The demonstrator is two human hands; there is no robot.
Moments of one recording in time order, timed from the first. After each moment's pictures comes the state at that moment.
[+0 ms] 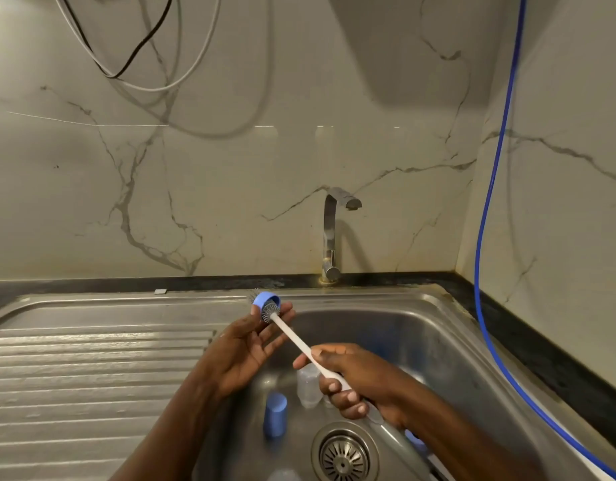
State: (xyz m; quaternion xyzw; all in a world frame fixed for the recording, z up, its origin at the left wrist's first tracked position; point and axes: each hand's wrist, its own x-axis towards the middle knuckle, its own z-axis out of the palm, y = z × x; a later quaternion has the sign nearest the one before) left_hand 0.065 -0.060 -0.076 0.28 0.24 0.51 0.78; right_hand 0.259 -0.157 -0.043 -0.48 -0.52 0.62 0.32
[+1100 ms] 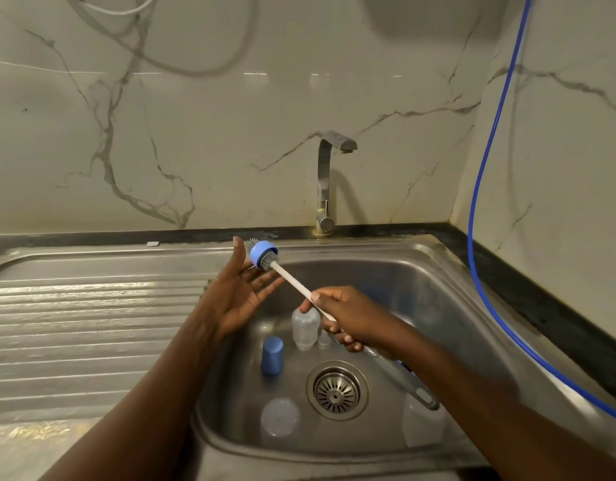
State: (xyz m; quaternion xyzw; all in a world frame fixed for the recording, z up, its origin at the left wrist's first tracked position) left_hand 0.070 -0.064 -0.071 0.32 0.28 0.52 0.74; right_hand 0.263 -0.152 -0.057 -0.55 -0.61 0.46 0.33
